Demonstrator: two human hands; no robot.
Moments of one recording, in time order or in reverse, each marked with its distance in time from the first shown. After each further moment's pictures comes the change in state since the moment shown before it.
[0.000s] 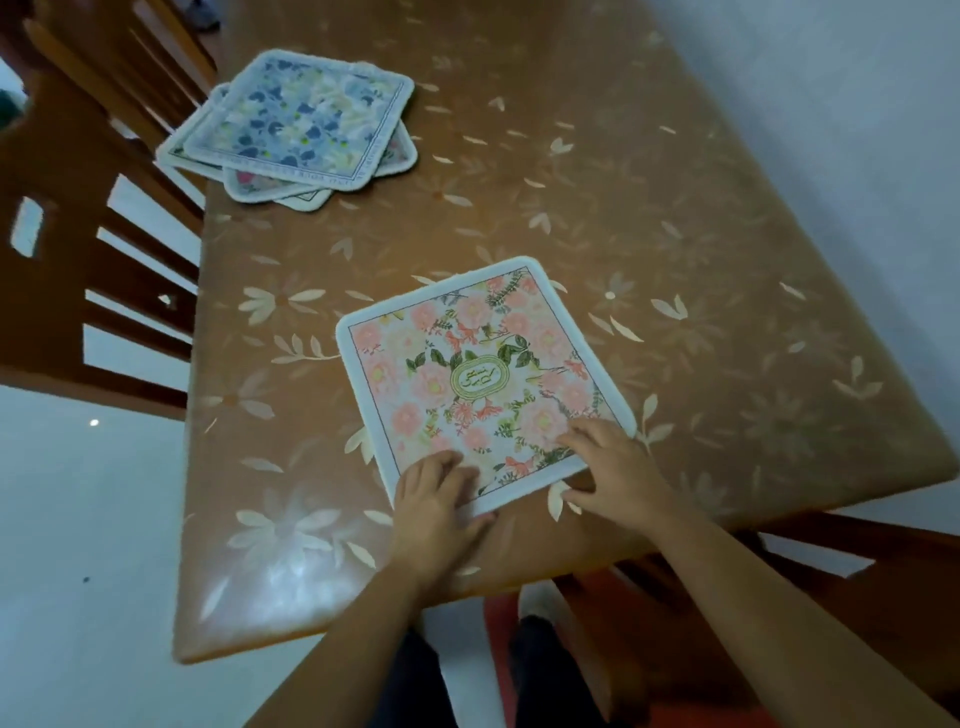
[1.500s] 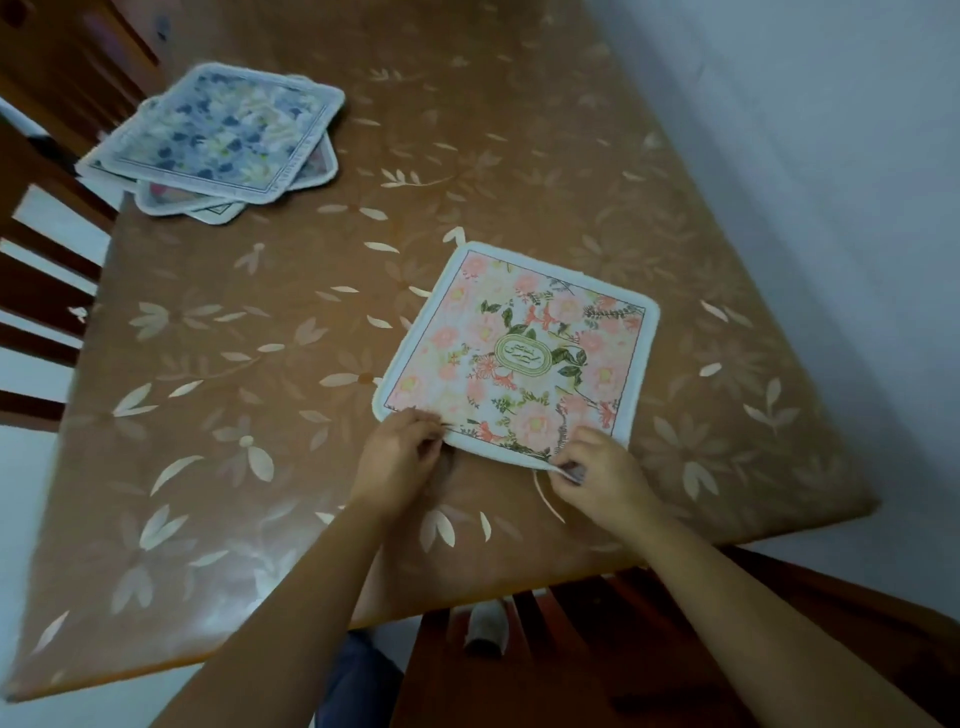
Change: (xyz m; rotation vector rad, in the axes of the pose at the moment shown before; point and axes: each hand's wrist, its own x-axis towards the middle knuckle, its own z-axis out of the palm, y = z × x) left_hand 0.098 0.089 0.032 -0.081 0.125 0.051; right_hand -0.026 0.106 -0.037 0.317 0.277 0.008
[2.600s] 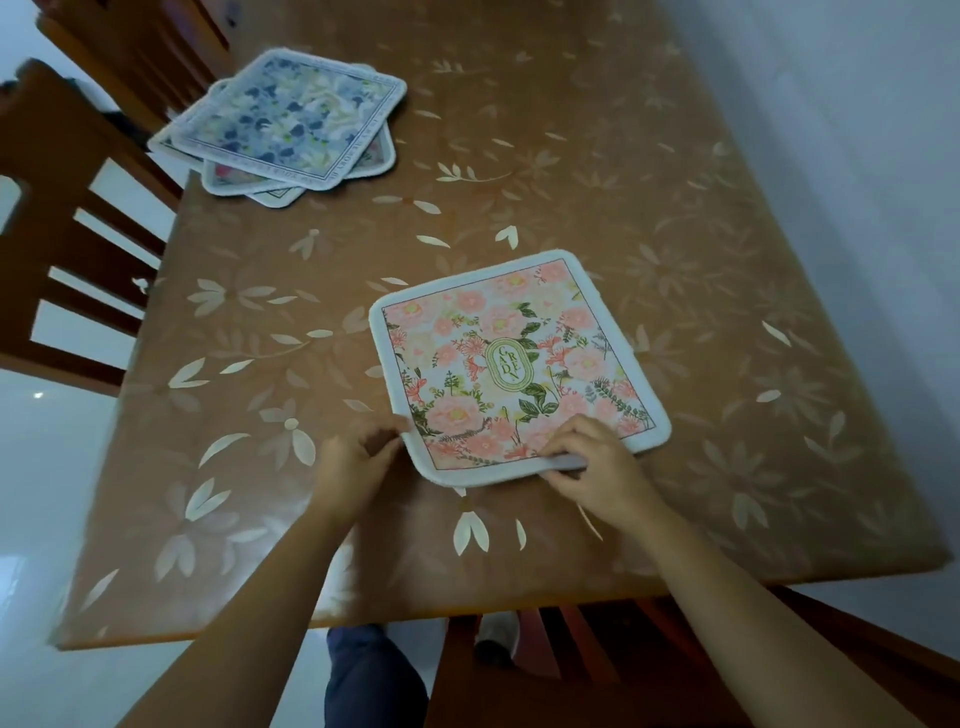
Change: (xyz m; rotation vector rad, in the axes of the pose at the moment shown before) left_hand -0.029 -0.054 -0.043 -0.276 0.148 -0.361; right_hand 0.035 -0.024 0.019 0.115 -0.081 -0.152
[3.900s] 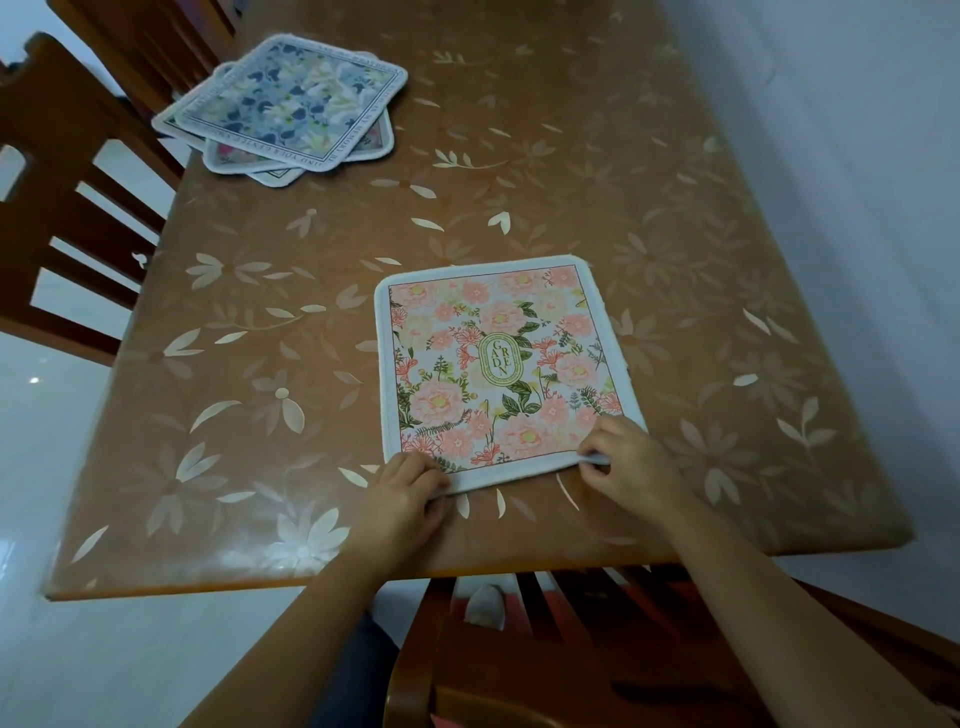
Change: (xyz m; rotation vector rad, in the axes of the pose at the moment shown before) left_hand -0.071 0.021 0.040 0.374 -0.145 0.478; right_hand -0.038 0.027 -0.029 -0.266 0.000 -0.076
